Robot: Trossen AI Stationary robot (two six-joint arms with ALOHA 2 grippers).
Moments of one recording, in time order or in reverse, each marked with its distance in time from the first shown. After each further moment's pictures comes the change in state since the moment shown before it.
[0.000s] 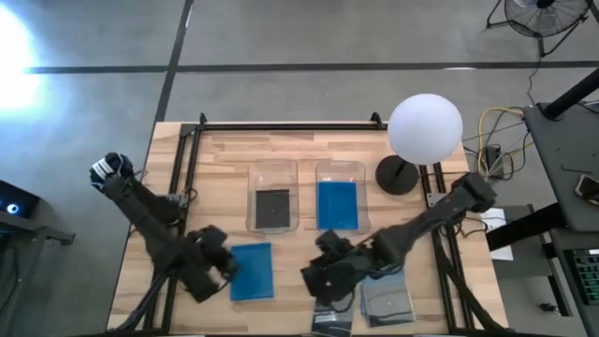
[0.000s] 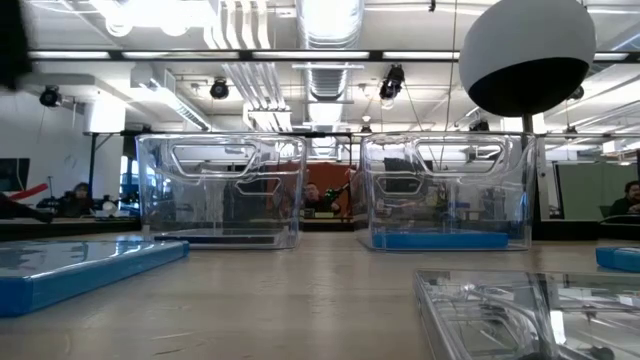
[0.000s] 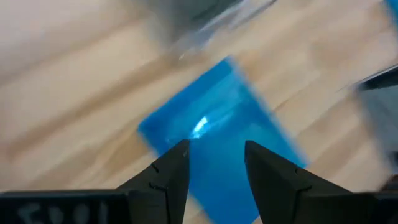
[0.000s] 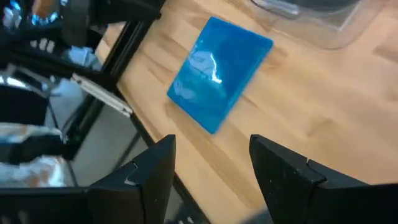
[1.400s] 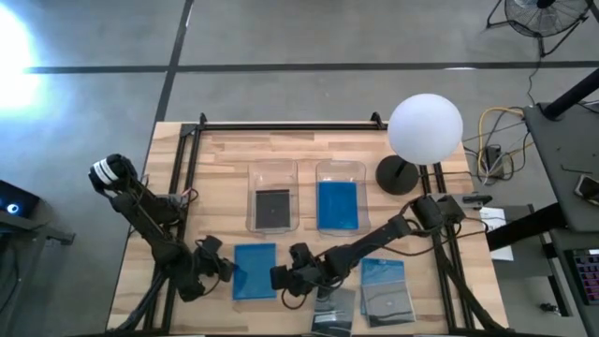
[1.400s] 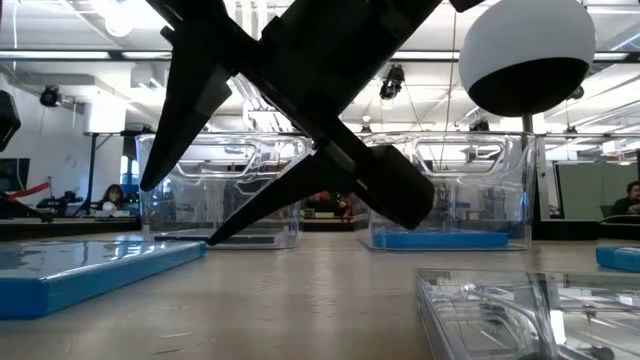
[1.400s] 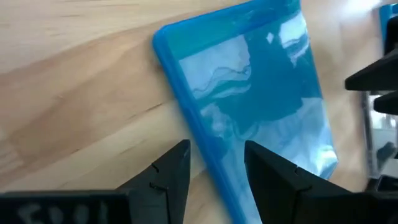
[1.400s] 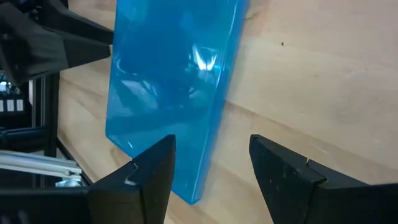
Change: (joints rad) left arm -0.172 0.015 -0.609 0.889 -0.165 -0.291; right arm -0.098 0.446 0.045 0.339 -0.069 0.325
